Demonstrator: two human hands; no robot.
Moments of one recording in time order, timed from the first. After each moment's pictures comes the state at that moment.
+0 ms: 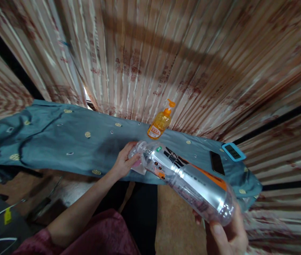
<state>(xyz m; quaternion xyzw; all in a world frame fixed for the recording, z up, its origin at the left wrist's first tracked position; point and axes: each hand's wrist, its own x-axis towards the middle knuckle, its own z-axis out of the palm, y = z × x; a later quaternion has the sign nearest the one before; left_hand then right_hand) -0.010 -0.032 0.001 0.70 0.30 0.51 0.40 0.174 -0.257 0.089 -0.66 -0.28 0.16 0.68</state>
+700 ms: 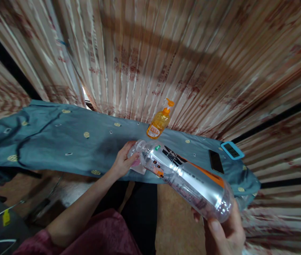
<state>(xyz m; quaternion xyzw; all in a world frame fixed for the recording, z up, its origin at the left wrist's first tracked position) -0.009 -0.031 0.002 0.69 0.31 0.52 0.40 0.172 -0.255 0.090 -0.63 -0.30 0.17 0.69</state>
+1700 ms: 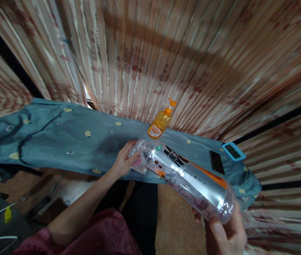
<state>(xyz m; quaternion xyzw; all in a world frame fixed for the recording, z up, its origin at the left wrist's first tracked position) -0.010 -0.032 0.000 0.69 0.31 0.52 0.40 0.170 -0.254 0.092 -0.63 -0.31 0.18 0.69</state>
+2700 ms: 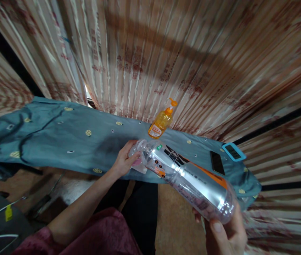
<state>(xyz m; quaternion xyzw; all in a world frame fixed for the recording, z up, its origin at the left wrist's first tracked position) -0.011 -0.032 -0.002 0.69 0.31 0.52 0.40 0.167 -0.254 0.093 -0.64 -0.30 0.17 0.69</state>
